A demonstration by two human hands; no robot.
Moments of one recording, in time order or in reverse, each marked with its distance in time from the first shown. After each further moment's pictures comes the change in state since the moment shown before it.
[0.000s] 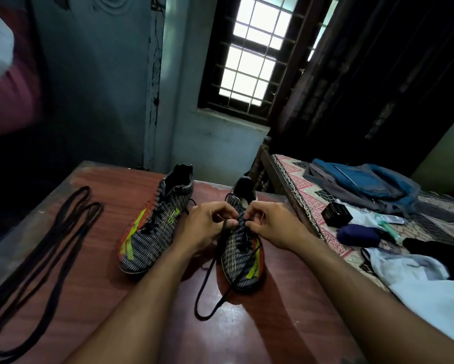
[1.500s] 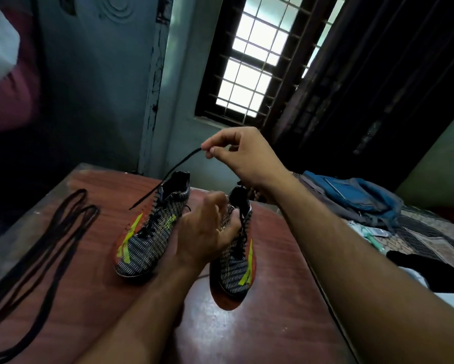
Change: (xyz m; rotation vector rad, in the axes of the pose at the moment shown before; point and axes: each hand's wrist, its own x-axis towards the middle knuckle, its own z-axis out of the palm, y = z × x) left_hand -0.024 0.045 0.001 0.177 0.604 0.531; right_hand 0.047 -0.141 -0.089 0.319 0.166 -0.158
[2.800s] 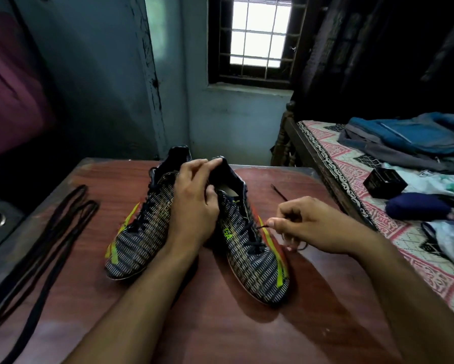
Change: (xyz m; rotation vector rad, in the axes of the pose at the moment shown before) left_hand -0.002 -0.046 0.020 0.210 -0.247 -0.305; right_hand -0.109 0.179 0.009 0.112 -0.394 0.241
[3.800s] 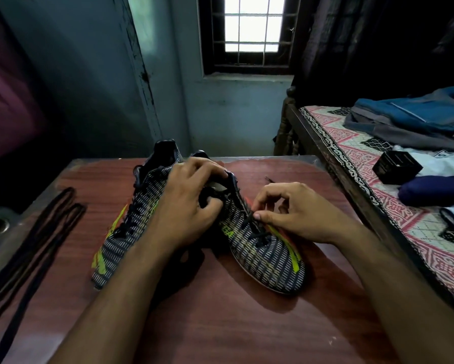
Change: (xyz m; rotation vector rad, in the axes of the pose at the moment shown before) left_hand 0.006 0.005 -0.014 0.147 -0.340 0.150; right_hand 0.031 0.031 0.012 -0.055 0.162 -0.215
